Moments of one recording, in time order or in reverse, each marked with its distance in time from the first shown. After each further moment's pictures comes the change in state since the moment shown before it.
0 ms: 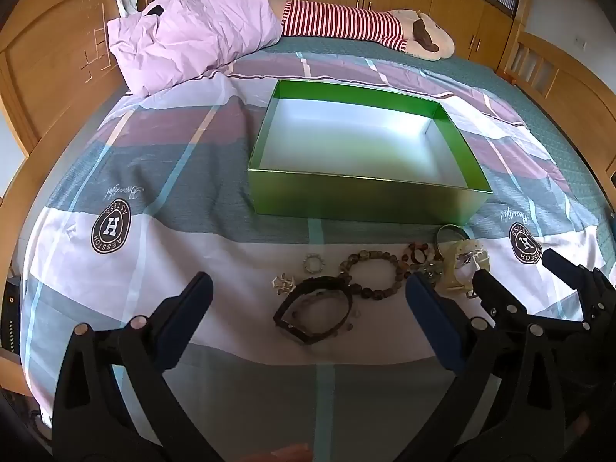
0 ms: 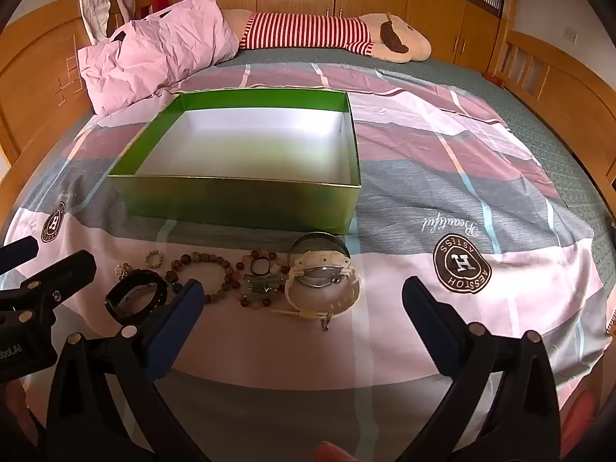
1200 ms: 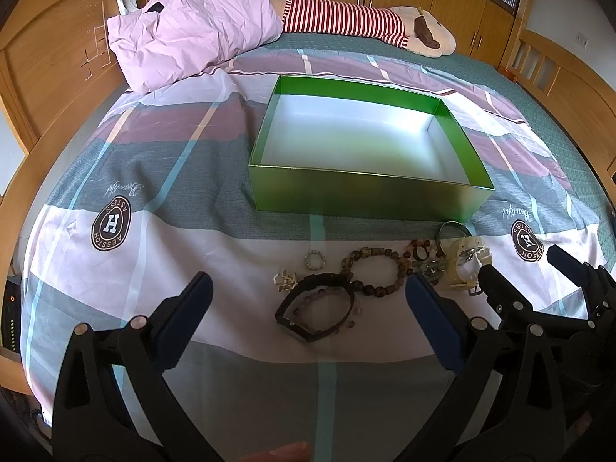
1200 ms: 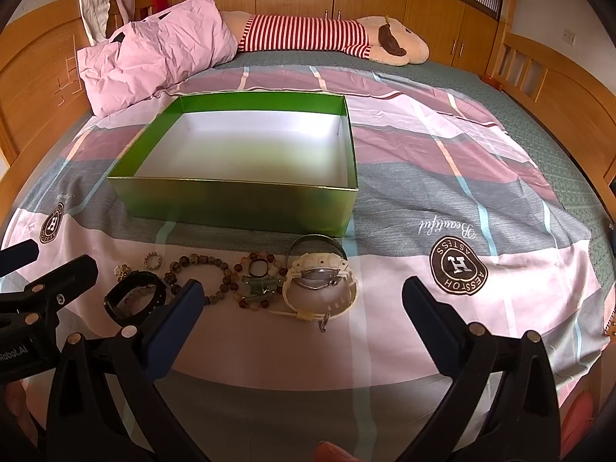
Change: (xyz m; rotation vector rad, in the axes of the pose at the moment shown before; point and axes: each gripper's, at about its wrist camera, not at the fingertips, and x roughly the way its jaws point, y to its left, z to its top) left arm 0.000 0.000 0.000 0.002 0.008 0.003; right arm -0.003 0.002 0.001 -0.003 -0.009 -0.007
